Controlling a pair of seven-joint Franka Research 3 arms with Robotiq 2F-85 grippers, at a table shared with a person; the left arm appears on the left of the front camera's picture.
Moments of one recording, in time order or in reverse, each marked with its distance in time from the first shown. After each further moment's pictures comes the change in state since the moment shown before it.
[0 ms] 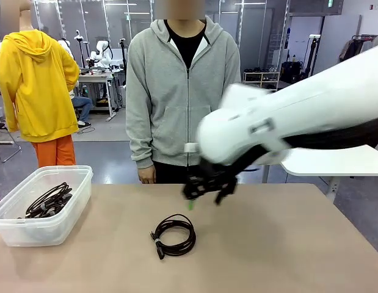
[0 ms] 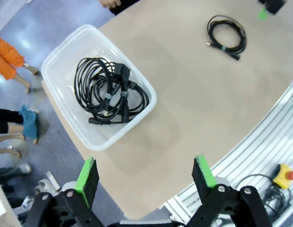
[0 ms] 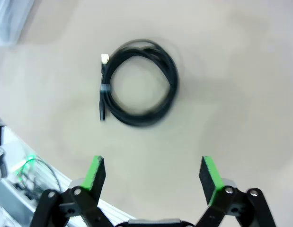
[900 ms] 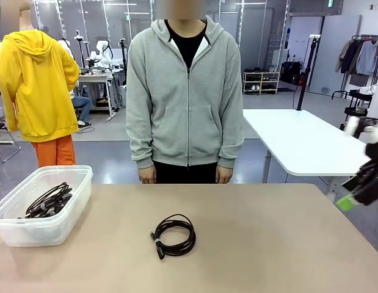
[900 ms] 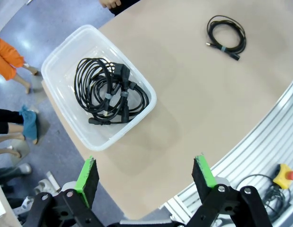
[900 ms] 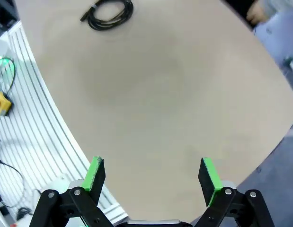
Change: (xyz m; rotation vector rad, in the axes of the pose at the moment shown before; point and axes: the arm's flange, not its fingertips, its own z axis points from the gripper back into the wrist) left arm 0.000 0.000 0.000 -0.001 -0.001 -0.001; right arm -0.206 -0.220 0.173 0.012 -0.264 0.526
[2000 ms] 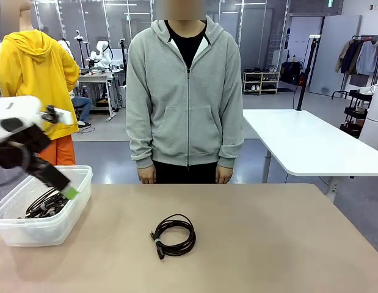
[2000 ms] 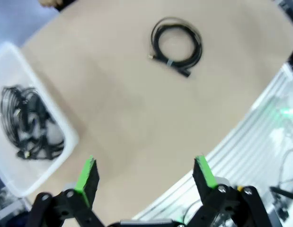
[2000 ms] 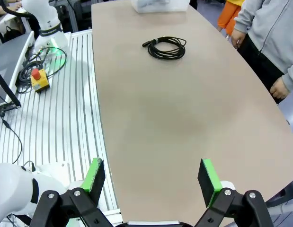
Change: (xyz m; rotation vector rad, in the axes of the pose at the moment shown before) left arm 0.081 -0.106 -0.108 -0.187 0.061 0.056; right arm -0.140 -0.016 0.031 0.210 -0.375 0.271
